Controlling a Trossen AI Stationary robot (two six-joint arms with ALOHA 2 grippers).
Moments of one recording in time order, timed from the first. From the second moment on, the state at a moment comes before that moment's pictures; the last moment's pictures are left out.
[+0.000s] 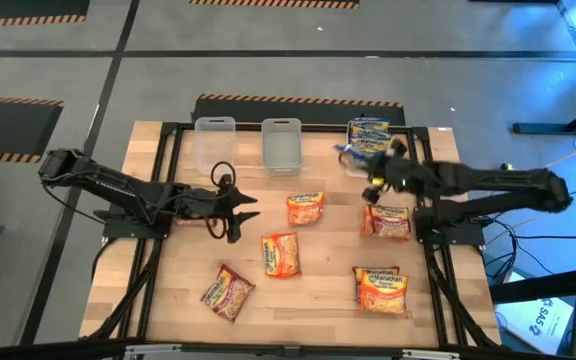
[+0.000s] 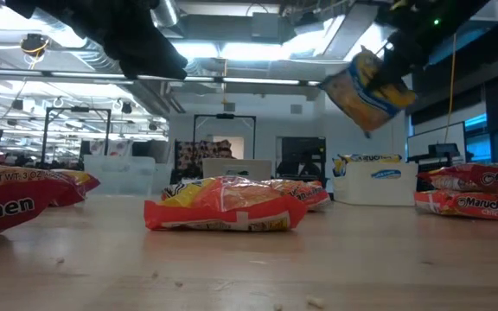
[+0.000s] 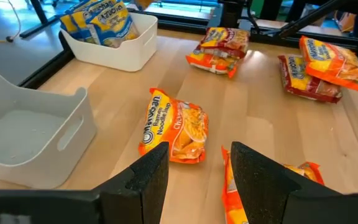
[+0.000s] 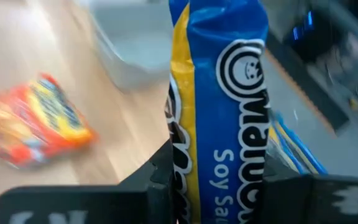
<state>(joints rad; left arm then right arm) -0.19 1.06 0.60 0.02 -0.40 -0.24 -0.13 0.92 0.80 -0.60 0.52 0.02</state>
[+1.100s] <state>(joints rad) -0.21 1.06 0.60 0.02 -0.41 -0.26 -0.61 1.41 1.01 -1.01 0.17 -0.47</state>
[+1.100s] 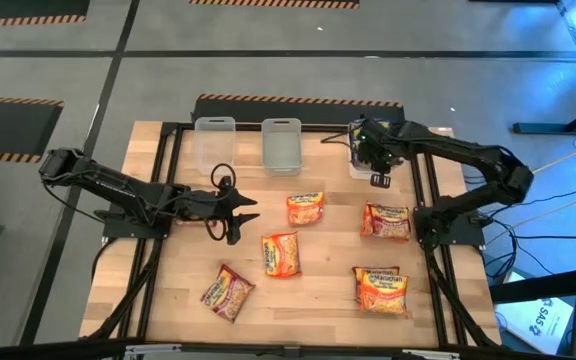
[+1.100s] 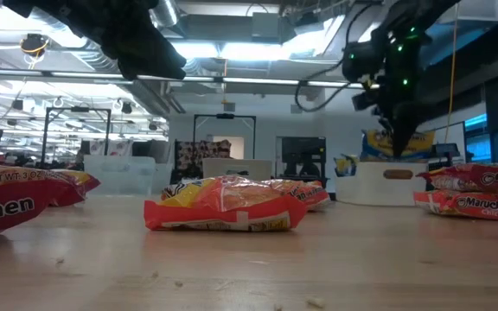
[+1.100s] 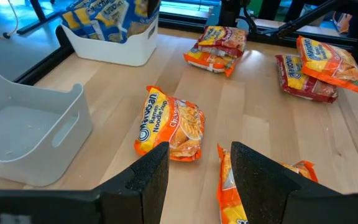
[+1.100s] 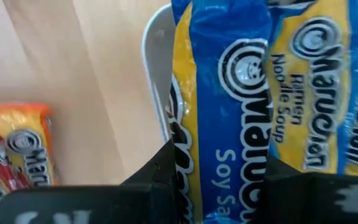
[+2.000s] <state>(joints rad) -0.21 1.06 0.60 0.02 -0.40 -0.25 -0.60 1.56 1.02 -0.97 0.38 -0.52</state>
